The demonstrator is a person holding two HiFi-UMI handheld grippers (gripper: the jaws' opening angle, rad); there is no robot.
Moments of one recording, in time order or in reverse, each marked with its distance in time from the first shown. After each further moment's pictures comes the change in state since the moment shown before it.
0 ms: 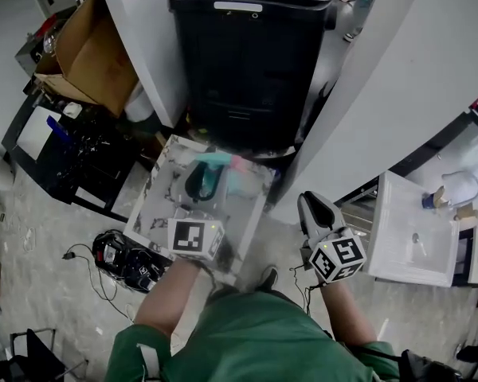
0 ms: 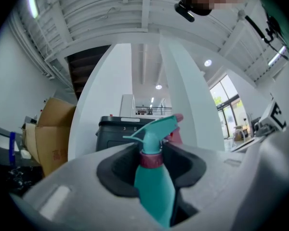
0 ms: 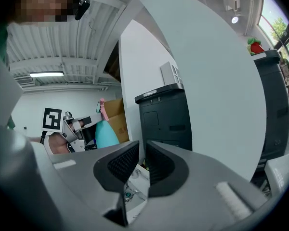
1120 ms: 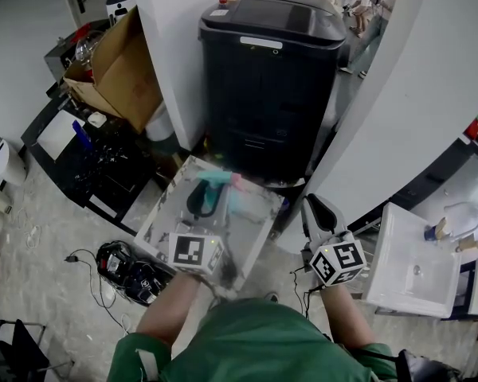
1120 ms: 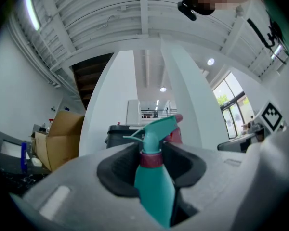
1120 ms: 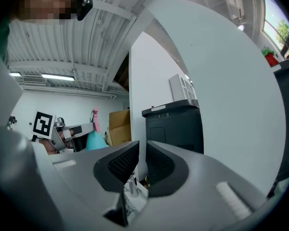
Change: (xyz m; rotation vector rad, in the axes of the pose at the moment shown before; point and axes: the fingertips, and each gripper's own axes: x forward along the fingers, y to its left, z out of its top) left arm -0.032 0.012 0.043 0.028 -0.041 0.084; right arm 0.012 0.020 0.063 -0.086 -0.138 0.080
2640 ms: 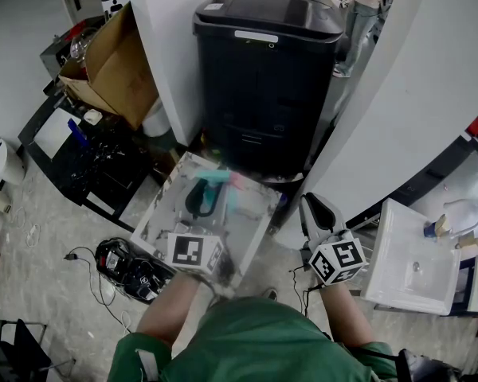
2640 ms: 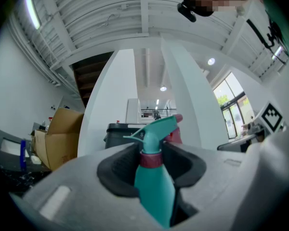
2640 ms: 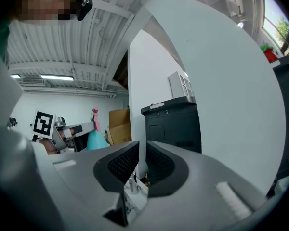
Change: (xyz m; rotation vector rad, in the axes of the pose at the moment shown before) left arm 0.007 -0.007 -0.008 -0.008 0.009 0.000; right arm 0.000 -0.010 -0.009 0.014 0.024 0.006
